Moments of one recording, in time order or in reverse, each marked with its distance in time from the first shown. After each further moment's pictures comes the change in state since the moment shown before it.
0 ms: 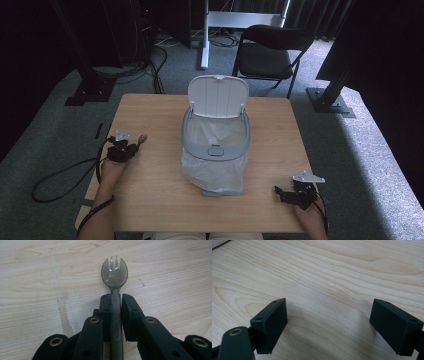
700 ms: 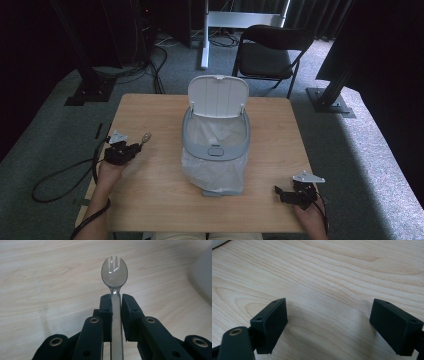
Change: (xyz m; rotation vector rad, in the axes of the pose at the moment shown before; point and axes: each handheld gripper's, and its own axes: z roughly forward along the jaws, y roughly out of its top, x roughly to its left) left arm -0.025 0.013 -0.053 -0.098 -0.120 0.059; right arm 0.000 0.000 0.000 0.000 0.000 0.000
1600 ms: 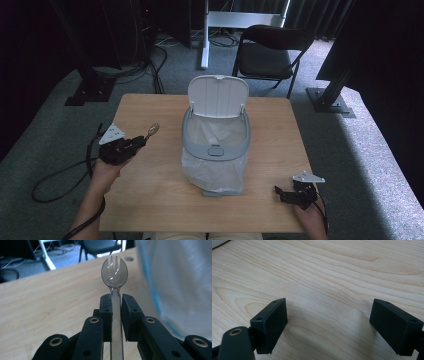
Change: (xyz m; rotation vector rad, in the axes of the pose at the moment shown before) left arm -0.044 0.046 -0.073 -0.191 -0.148 0.108; right arm 0.000 0.000 0.000 0.000 0.000 0.000
